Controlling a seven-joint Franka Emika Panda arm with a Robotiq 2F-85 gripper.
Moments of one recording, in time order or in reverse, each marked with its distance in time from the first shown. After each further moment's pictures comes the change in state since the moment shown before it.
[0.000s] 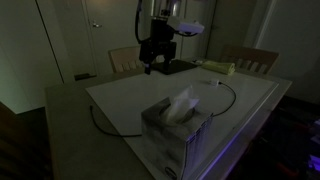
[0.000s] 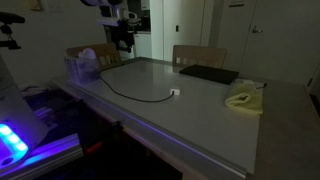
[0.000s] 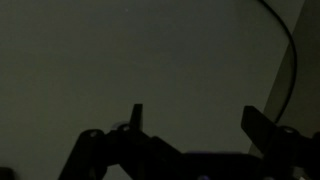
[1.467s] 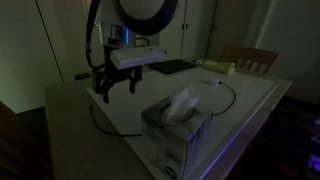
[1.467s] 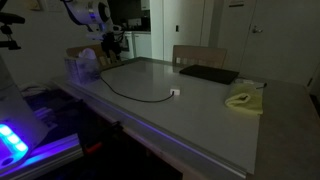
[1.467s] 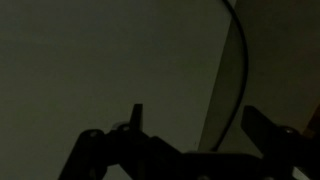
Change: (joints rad) arm 0.277 0.292 -0.068 0.278 -0.194 0.056 0.371
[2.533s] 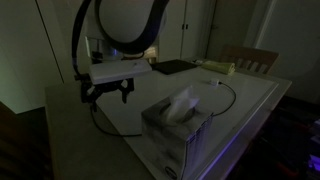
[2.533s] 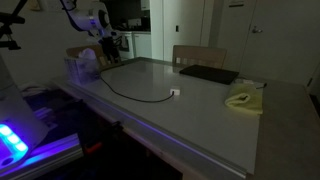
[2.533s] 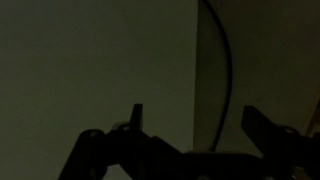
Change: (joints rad) arm 0.068 0.106 -0.038 0.109 0.004 0.010 0.191
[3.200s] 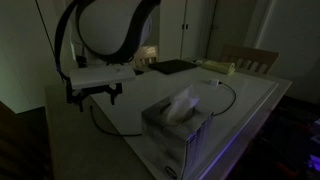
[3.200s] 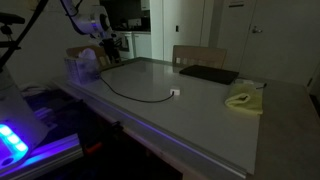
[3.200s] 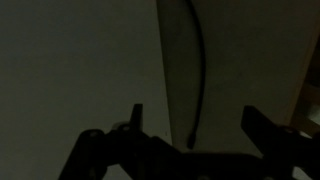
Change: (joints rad) arm 0.050 0.109 -0.038 0.156 0.000 0.006 0.074
